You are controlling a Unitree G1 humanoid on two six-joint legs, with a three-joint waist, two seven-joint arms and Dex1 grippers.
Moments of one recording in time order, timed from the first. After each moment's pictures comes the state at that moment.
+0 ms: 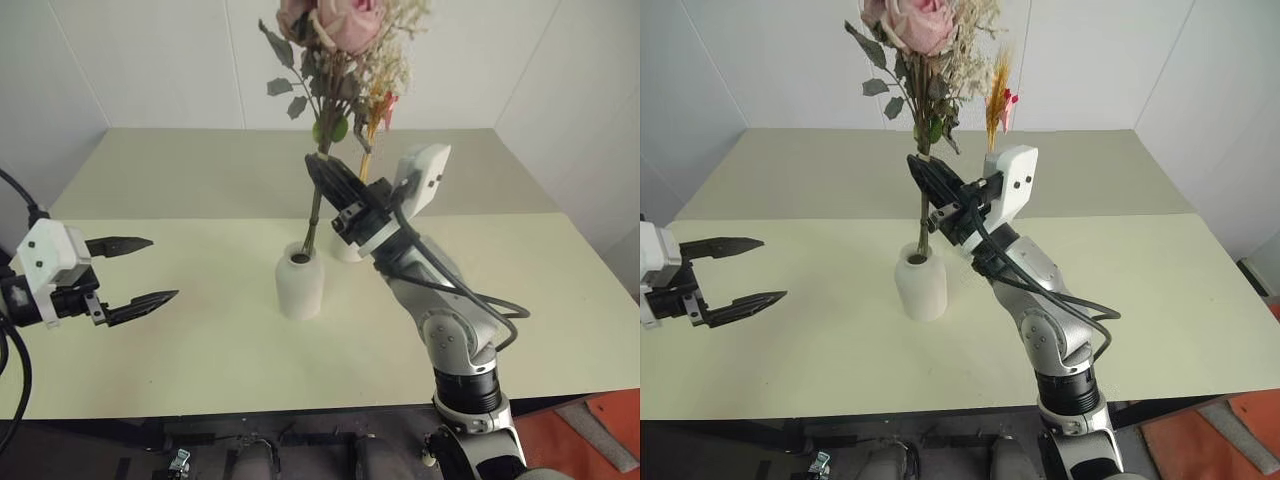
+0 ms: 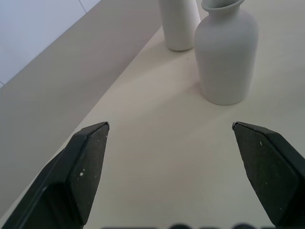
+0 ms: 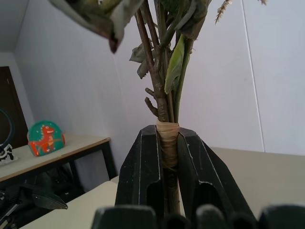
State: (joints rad) left arm -0.02 1.03 0.56 -0.22 -0.52 0.31 -1.17; right arm -0.62 -0.04 0.10 -0.36 0.57 0.43 0.25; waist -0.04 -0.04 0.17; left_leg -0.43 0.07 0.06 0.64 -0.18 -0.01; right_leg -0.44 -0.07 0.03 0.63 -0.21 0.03
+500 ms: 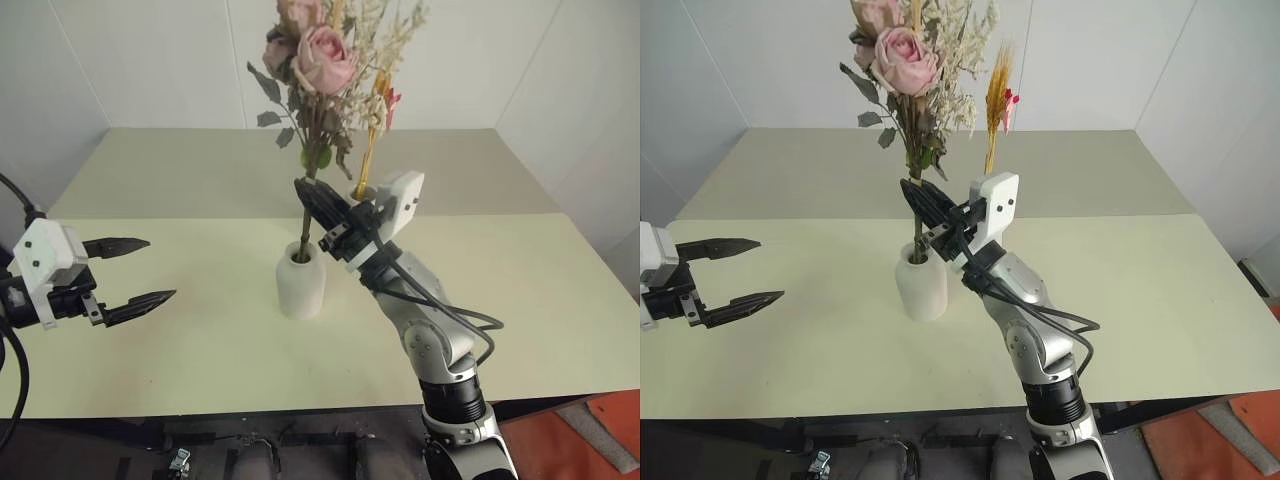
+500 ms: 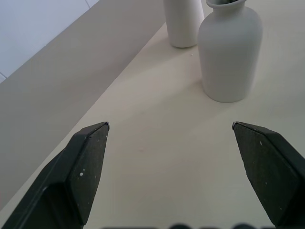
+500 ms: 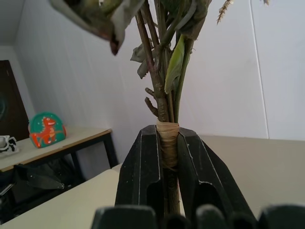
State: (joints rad) left arm -0.02 1.03 0.57 -0.23 -0.52 0.33 -1.17; right arm -0.55 0.01 0.14 -0.30 0.49 0.34 0.35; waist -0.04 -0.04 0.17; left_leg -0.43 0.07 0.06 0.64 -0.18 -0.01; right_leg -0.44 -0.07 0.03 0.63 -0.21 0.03
